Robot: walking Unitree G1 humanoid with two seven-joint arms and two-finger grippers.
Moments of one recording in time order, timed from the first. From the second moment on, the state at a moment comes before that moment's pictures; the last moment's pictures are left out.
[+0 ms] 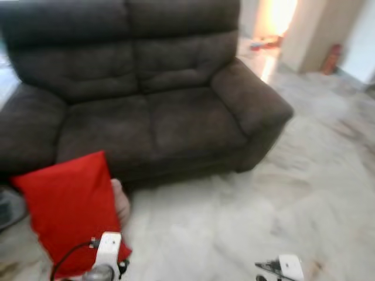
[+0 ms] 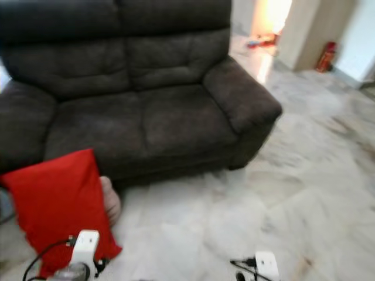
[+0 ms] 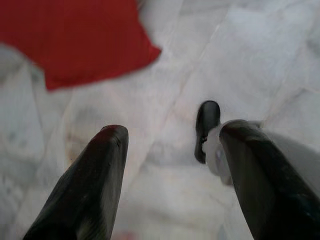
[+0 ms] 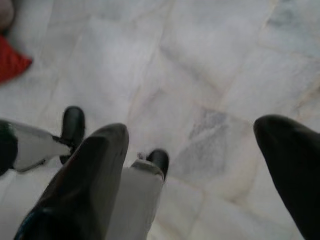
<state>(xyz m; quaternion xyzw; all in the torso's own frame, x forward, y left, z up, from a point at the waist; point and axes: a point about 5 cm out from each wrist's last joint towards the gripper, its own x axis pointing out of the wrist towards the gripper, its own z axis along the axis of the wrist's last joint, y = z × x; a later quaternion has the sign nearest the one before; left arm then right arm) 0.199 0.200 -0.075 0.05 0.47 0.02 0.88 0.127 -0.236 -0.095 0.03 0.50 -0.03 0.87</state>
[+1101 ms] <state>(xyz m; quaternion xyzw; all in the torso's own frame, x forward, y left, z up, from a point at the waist) 0.203 0.209 -0.072 0.06 0.46 0.03 0.88 0.145 -0.228 -0.090 0.02 0.47 -0.01 0.88</state>
